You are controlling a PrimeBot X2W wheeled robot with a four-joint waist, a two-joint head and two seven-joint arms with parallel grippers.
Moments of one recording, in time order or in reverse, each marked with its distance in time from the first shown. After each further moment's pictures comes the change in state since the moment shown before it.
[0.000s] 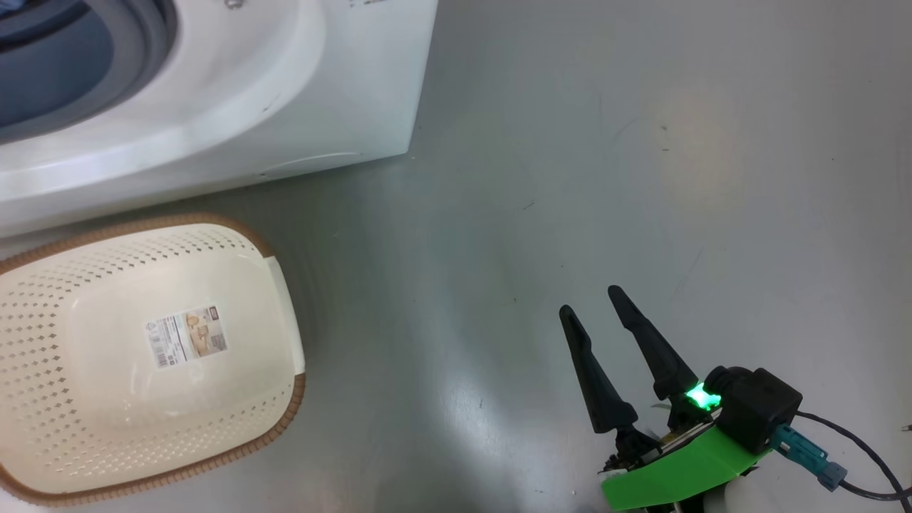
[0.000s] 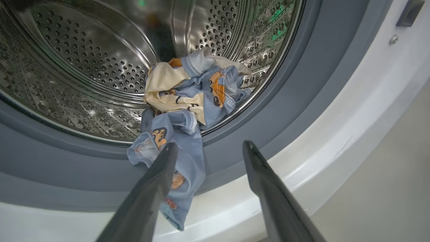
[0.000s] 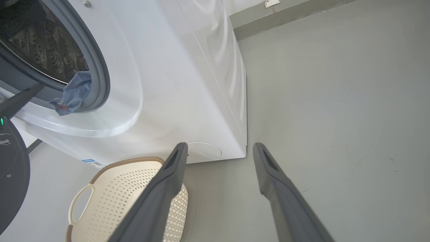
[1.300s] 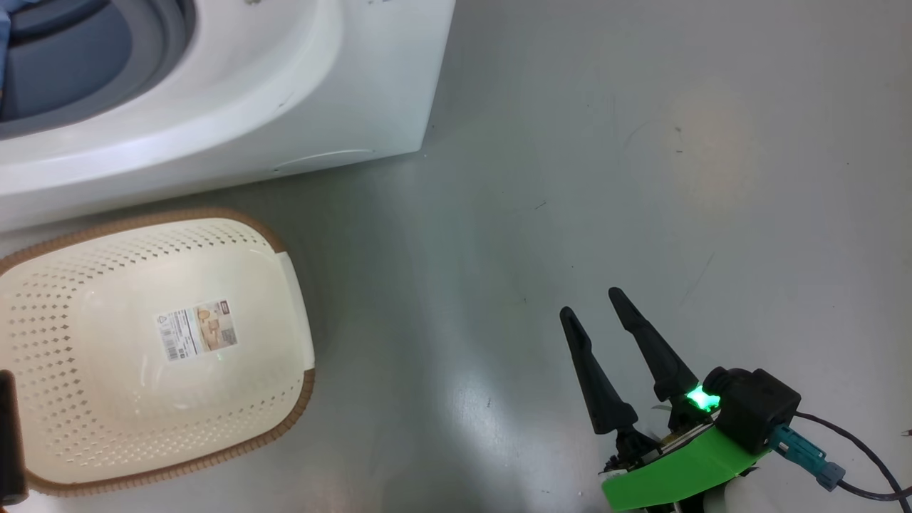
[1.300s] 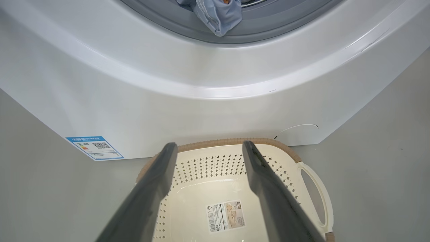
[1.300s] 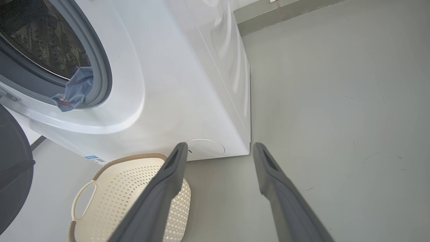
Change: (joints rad) left arm 0.420 -0.247 0.207 -0.036 0.077 0.000 0.000; right arm -0.001 0.000 -0.005 0.009 -0.003 0.000 0.000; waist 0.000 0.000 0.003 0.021
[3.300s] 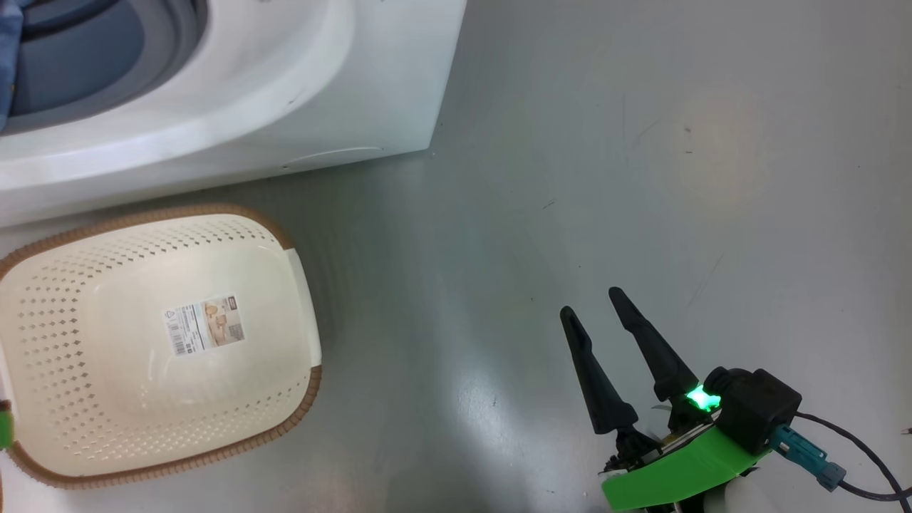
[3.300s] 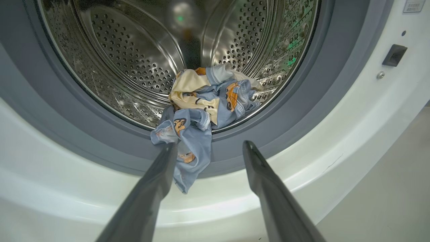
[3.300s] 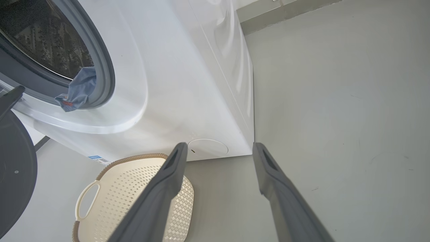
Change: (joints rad) left arm -0.265 0.038 -0.028 -0.124 -0.042 0.000 0.000; right arm 0.000 0.001 0.000 -0.003 0.003 0.000 0.000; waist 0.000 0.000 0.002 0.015
